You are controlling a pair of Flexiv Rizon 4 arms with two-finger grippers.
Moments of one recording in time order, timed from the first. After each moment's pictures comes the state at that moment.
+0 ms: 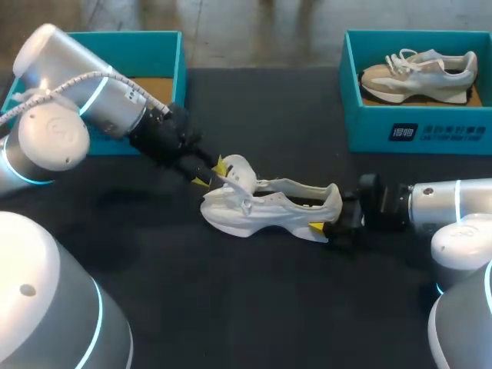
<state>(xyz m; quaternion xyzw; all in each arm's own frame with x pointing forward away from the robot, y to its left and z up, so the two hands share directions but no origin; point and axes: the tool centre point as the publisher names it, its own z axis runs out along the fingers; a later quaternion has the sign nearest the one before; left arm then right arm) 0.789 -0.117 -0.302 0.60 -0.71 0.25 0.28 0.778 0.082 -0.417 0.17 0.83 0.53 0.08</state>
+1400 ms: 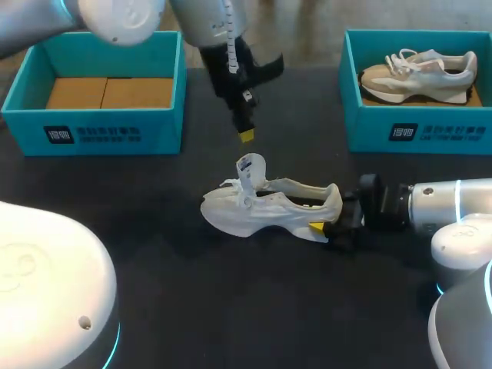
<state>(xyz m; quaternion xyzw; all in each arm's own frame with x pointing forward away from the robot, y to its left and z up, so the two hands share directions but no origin) 0.774 -0.167 -0.186 0.14 -0.98 0.09 0.07 0.778 0.082 -0.417 0.17 0.83 0.53 0.08</state>
